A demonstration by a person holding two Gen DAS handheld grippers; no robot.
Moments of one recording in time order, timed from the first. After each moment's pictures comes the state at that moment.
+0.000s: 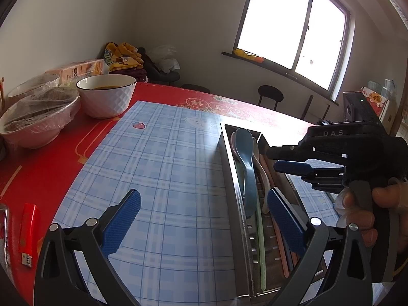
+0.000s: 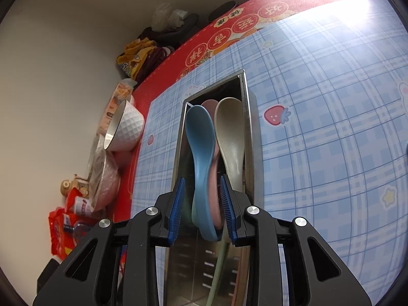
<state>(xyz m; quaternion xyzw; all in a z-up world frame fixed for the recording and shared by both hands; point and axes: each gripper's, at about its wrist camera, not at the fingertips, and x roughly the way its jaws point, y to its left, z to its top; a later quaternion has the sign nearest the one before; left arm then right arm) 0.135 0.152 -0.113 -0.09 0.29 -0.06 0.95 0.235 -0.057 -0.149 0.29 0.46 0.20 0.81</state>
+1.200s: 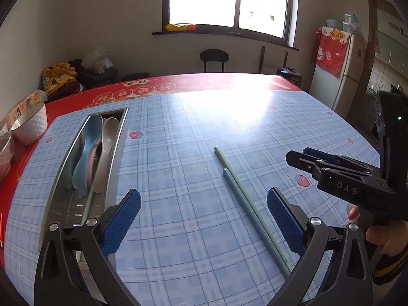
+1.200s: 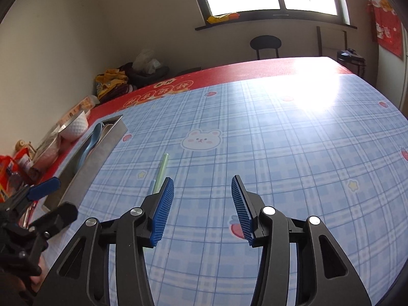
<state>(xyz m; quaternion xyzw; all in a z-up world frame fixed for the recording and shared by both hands) 0.111 -0.089 -0.109 0.04 0.35 -0.15 0.92 0.108 -0.277 -0.150 0.12 0.35 0.10 0.93</state>
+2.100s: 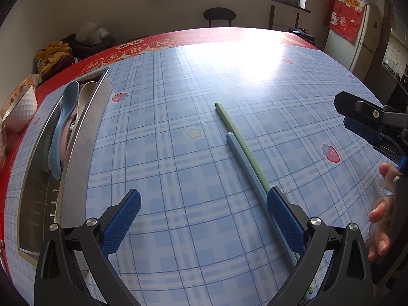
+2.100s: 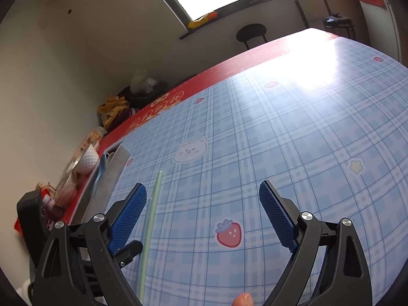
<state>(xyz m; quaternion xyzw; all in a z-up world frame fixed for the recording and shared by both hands) 0.150 -0.108 -0.157 0.08 0.45 -0.11 0.88 0.117 -0.323 -0.164 0.25 0.34 0.11 0.90</state>
